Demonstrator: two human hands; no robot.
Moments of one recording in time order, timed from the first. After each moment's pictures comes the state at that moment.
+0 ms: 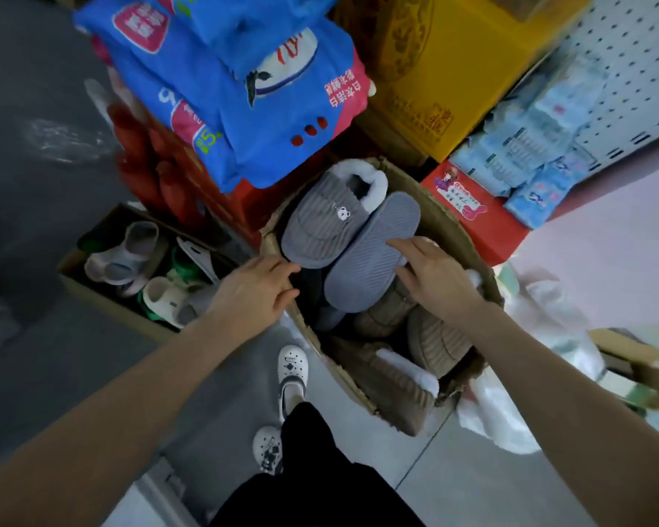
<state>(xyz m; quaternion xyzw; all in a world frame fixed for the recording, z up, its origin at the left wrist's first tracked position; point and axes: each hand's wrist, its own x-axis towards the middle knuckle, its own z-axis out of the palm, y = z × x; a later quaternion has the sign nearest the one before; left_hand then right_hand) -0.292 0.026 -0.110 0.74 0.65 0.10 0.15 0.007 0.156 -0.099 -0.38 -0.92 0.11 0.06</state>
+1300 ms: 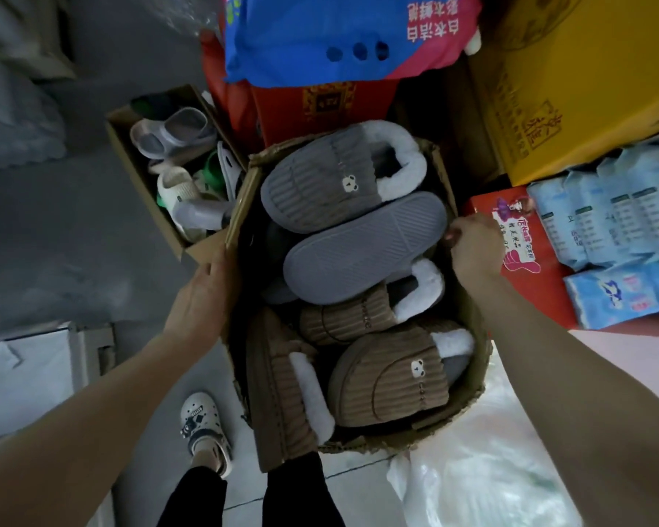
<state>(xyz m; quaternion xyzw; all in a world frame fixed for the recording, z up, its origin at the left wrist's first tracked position) -0.144 -0.015 -0.194 0.31 0.92 0.12 0.22 0.046 0.345 -0.210 -0.44 -0.89 0.08 -0.01</state>
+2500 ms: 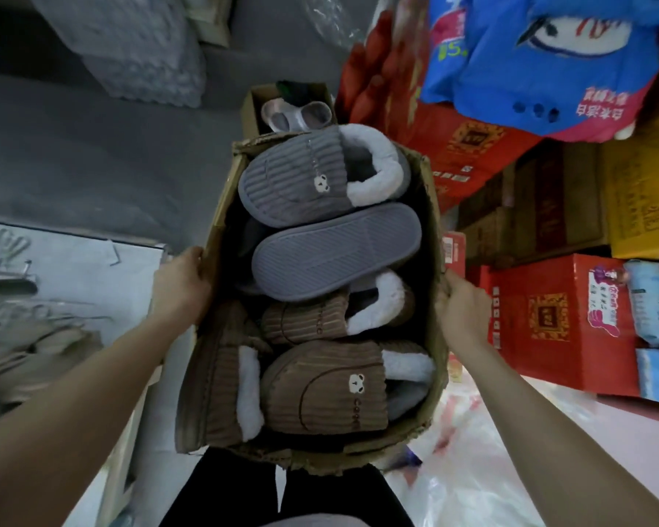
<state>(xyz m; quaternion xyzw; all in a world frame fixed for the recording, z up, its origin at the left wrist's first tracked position) -0.171 -0.239 -0.159 0.03 0.97 0.17 0.14 -0.001 0.119 -0.148 -0.33 -0.93 0.18 -0.03</state>
